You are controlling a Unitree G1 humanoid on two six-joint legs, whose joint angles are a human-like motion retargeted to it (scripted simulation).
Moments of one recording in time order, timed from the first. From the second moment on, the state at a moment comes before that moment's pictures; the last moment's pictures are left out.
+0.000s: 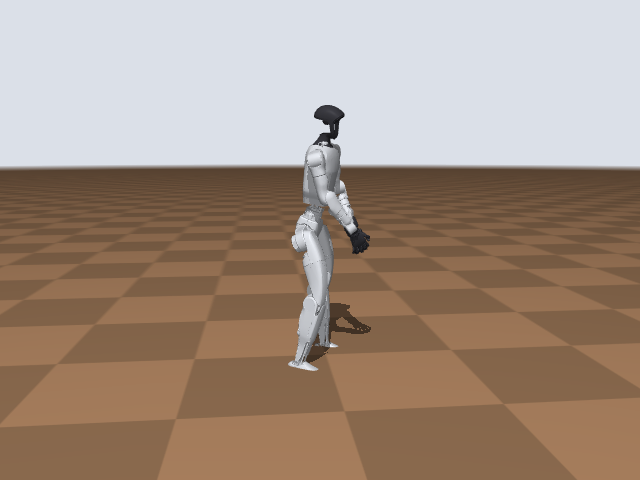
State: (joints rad) left arm -0.27 0.00 -0.62 1.07 -0.66 0.03 0.06; right arm -0.42 -0.06 0.75 1.05 0.29 0.12 0.18; waist 0.02 0.10 -0.18; left_leg -0.39 -0.01 0.06 -0.07 -0.01 -0.05; right_leg -0.60 -0.26 -0.17 0.49 -0.31 0.11
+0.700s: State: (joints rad) left arm -0.25 0.03 -0.63 1.13 -0.67 -0.02 0.17; right arm -0.43 -0.01 0.72 1.09 0.36 0.08 0.06; waist -0.01 0.12 -0.17; left_leg -0.34 0.02 0.11 -0.05 -0.06 -0.03; right_leg -0.52 -0.20 -0.13 0.35 -0.27 0.12
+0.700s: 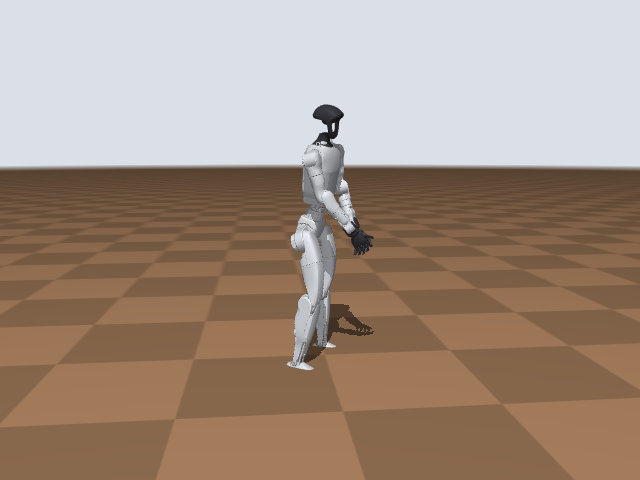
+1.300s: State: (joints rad) left arm -0.23 0.07 -0.67 1.17 -0.67 -0.02 0.16; right arm -0.45 0.06 0.75 1.14 0.28 0.08 0.08; waist -0.02 0.13 -0.11; left_leg -0.25 0.07 0.15 -0.04 -0.07 0.00; right_leg -0.39 -0.14 -0.10 0.20 -0.20 0.12
